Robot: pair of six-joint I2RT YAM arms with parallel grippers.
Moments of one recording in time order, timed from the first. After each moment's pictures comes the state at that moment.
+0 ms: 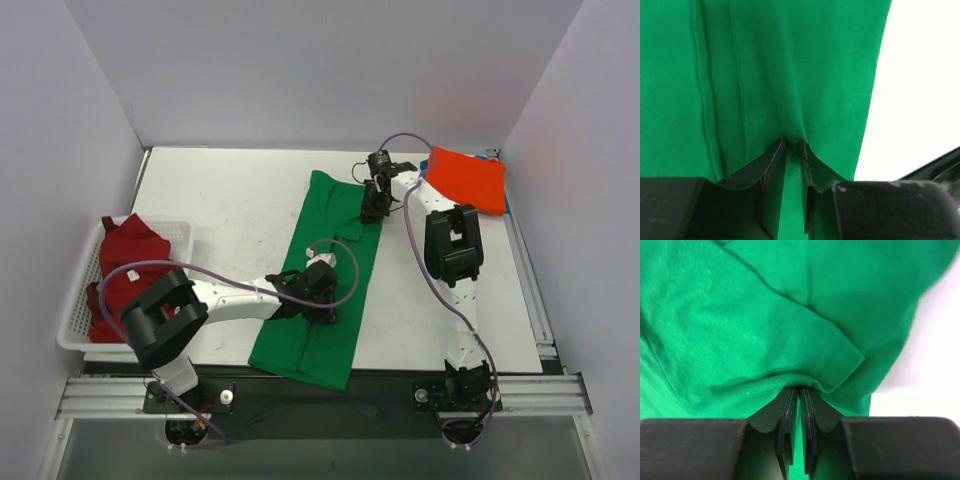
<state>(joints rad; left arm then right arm) -1.02 1.63 0.85 -0.19 -0.06 -0.87 0.31 2.29 1.83 -0.72 -0.02 0.49</state>
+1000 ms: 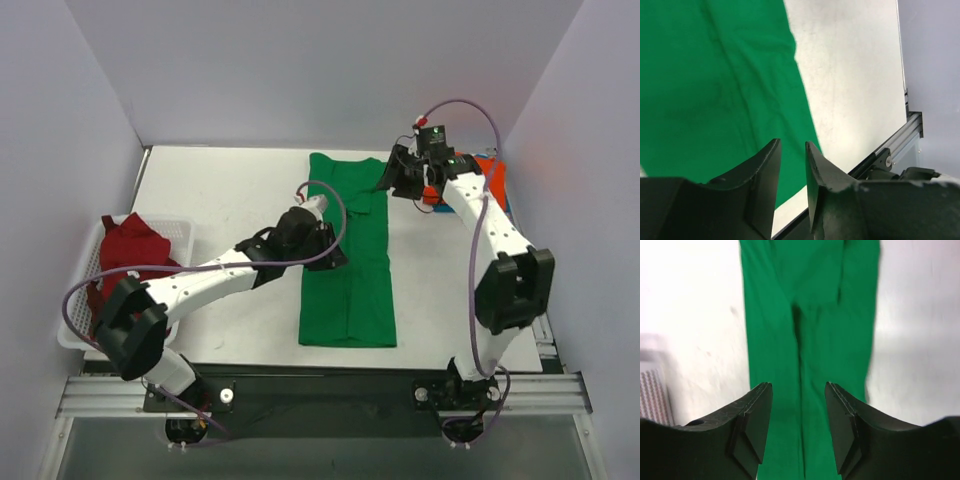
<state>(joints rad) -0.83 1.58 1.10 -0.12 0.10 -0.81 0.23 1.83 1.71 -0.68 -0.17 0.45</state>
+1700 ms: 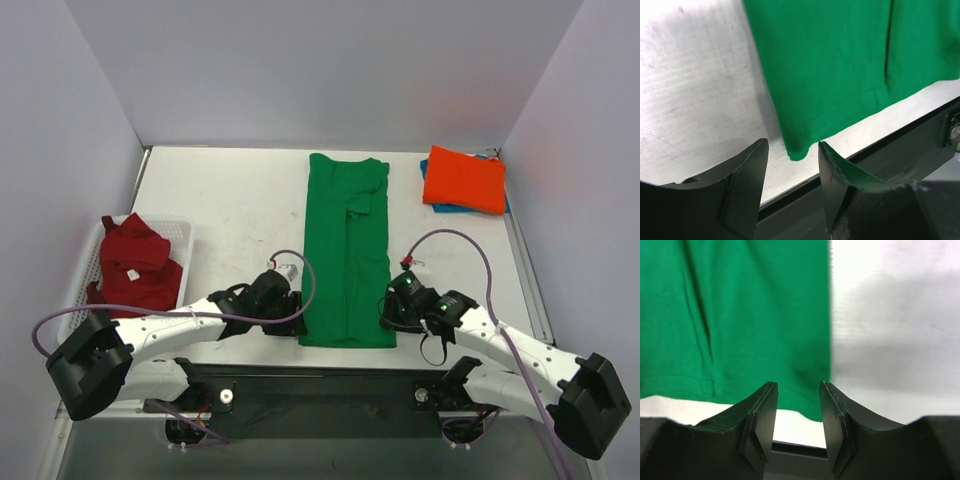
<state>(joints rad) -0.89 1.23 0.57 -0.27 0.07 -0.80 0.73 1.00 0.52 -0.59 0.16 0.79</state>
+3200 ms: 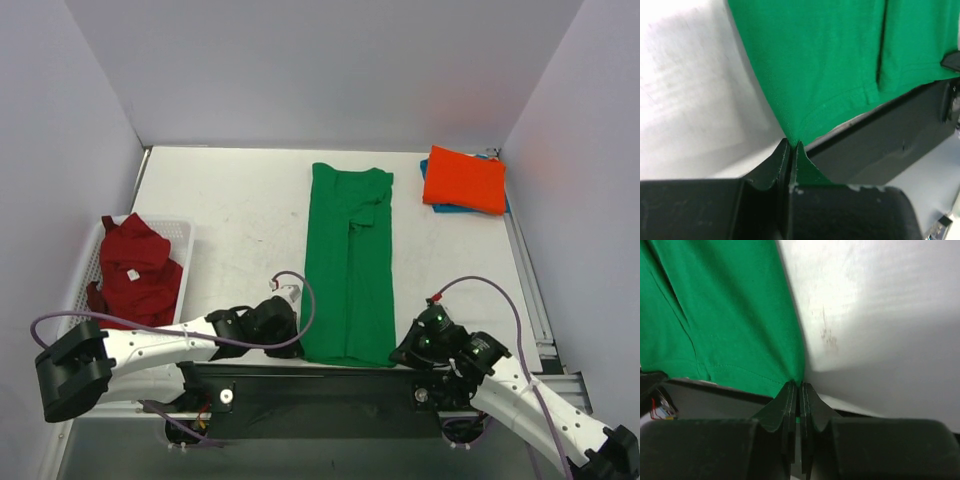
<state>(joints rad) -1.09 1.17 0.48 -0.23 0.00 -0.97 0.66 0.51 0.18 -0.69 -0.10 1.07</state>
